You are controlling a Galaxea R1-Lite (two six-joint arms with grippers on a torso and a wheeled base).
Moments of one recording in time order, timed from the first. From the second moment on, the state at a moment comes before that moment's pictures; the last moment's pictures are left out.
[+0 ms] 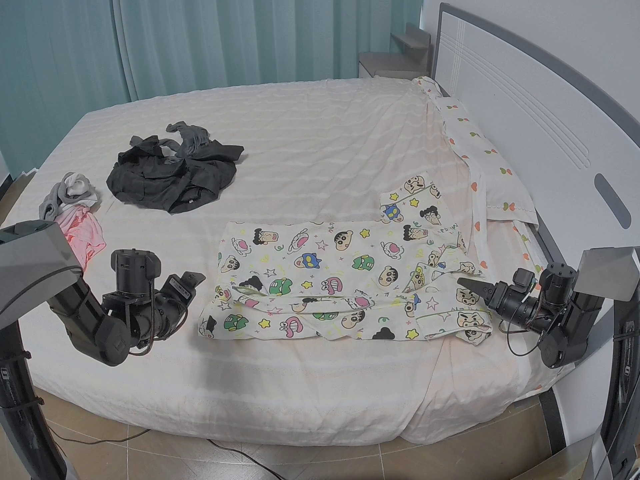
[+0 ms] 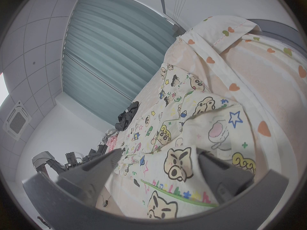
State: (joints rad) left arm -0.14 2.09 -0.66 -0.90 0.03 -1.00; right arm -0.04 2.43 -0.70 -1.55 0.67 0.67
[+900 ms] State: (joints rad) left arm -0.07 2.09 -0.47 -1.09 -0.28 -1.15; right arm -0.06 2.18 -0.53 -1.49 0.50 0.81
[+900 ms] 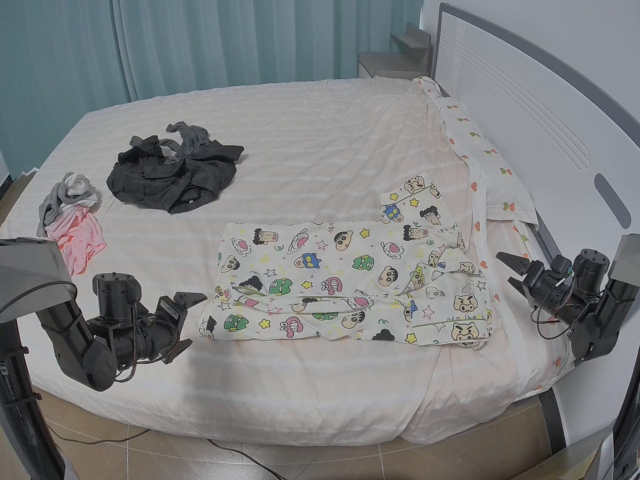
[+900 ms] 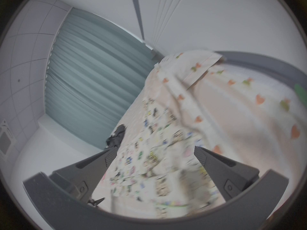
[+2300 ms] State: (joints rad) left arm -0.02 2.08 -0.35 -1.26 -0.32 -1.11; right arm 0.61 2.47 -1.13 -0.98 0.04 1.01
